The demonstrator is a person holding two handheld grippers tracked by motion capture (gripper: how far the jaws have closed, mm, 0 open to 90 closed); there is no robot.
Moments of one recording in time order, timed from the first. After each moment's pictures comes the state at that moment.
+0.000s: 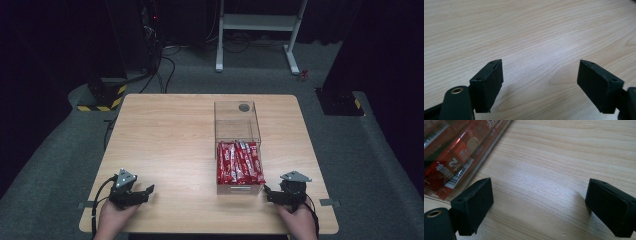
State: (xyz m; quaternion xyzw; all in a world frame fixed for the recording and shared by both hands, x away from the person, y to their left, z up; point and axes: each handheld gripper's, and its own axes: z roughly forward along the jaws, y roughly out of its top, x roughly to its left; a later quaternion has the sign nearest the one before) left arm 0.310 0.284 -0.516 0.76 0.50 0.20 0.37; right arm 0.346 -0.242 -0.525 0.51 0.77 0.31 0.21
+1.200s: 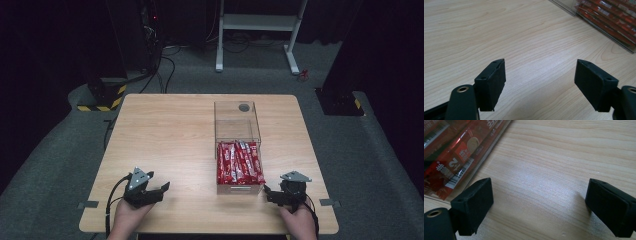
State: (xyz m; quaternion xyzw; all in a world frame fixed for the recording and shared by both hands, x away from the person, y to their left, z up) left arm 0.309 0.235 -0.500 0.76 0.45 0.22 0.41; right arm 0.346 -0.242 -0.525 0.51 0.77 0.31 0.21
